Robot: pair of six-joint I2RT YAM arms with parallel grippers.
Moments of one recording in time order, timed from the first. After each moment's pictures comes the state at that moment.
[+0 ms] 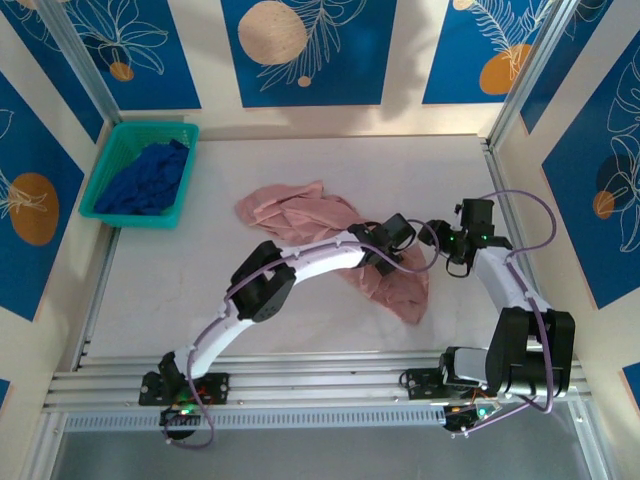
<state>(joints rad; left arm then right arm) -1.01 2.46 2.06 -0.62 -0.15 0.06 -0.09 1.27 0.76 -0.44 -0.23 0.48</state>
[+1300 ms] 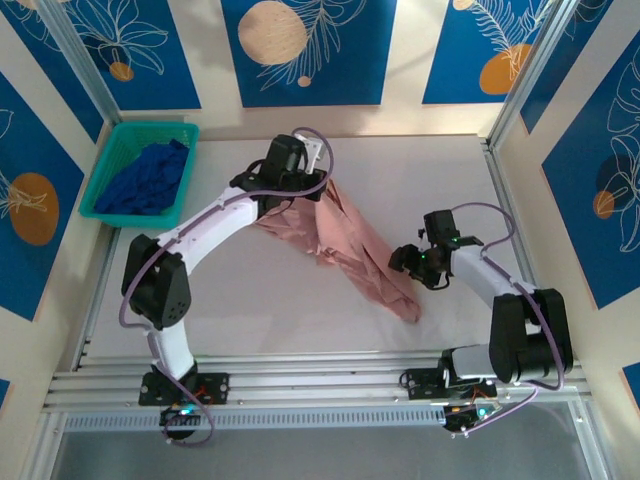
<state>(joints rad) -0.59 1.82 1.60 -0.38 0.12 -0.23 0.12 1.35 0.73 -0.60 -0.27 0.54</state>
